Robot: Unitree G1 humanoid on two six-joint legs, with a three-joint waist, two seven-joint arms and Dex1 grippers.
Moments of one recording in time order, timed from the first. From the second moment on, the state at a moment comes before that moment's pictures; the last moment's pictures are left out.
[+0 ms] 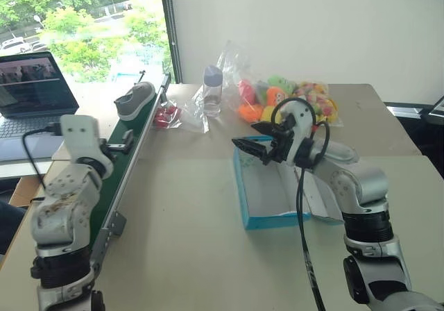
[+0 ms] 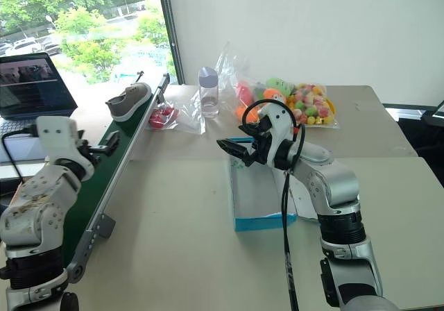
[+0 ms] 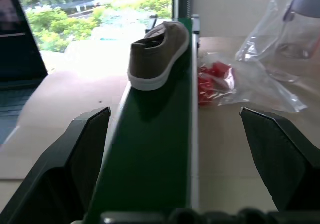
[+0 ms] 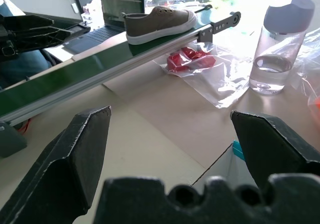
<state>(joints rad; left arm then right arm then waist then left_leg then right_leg) -0.29 0.49 0.42 -0.32 -0.33 0.77 -0.12 -0.62 -0.40 0.02 -0.17 0.48 0.77 0.65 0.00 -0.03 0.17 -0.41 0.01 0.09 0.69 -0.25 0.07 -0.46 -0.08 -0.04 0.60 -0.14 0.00</state>
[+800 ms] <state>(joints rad) -0.19 0.60 0.41 0.11 -0.32 0.46 -0.46 -0.66 -0.42 0.10 -0.24 0.50 0.82 0.74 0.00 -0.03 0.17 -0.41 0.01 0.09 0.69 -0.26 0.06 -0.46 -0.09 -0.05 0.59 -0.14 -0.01</state>
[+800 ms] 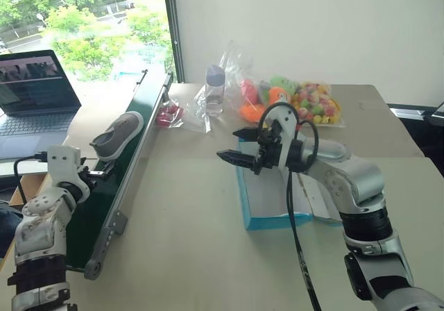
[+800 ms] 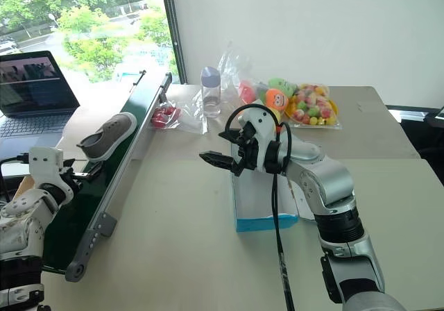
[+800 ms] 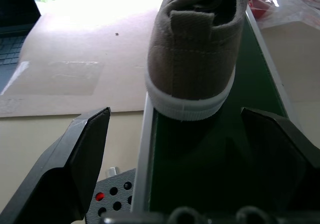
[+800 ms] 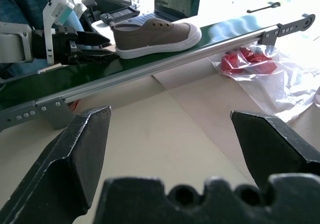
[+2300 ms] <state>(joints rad) -0.48 0.18 -0.01 -0.43 -0.51 0.81 -0.22 -0.82 -0.17 -0.37 -0.08 0.89 1.08 0.20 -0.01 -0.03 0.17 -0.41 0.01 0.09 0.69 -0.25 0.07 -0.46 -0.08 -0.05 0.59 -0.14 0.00</state>
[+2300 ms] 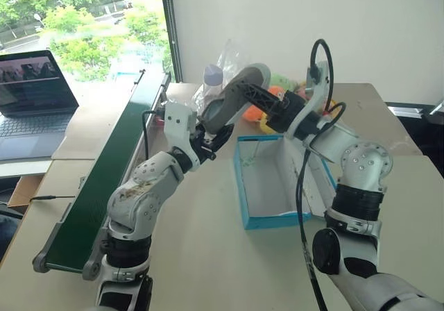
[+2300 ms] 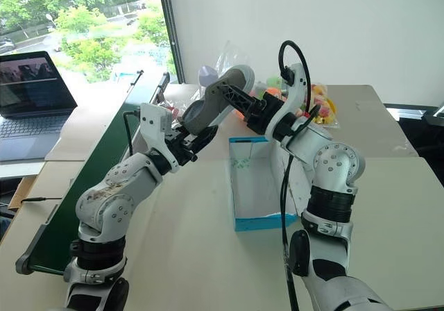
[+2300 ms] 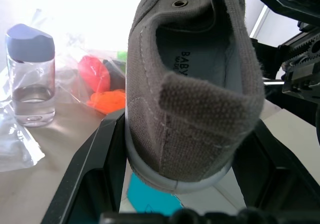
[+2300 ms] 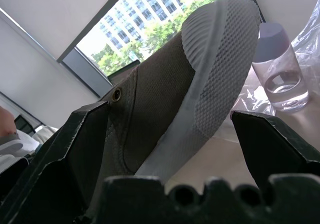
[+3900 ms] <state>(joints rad) -0.47 0.43 -0.07 -0.40 -0.52 0.79 -0.53 -0.71 -0.68 0.06 -0.12 0.64 1.47 0.30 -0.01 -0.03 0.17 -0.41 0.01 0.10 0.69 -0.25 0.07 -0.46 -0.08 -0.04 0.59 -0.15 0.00</state>
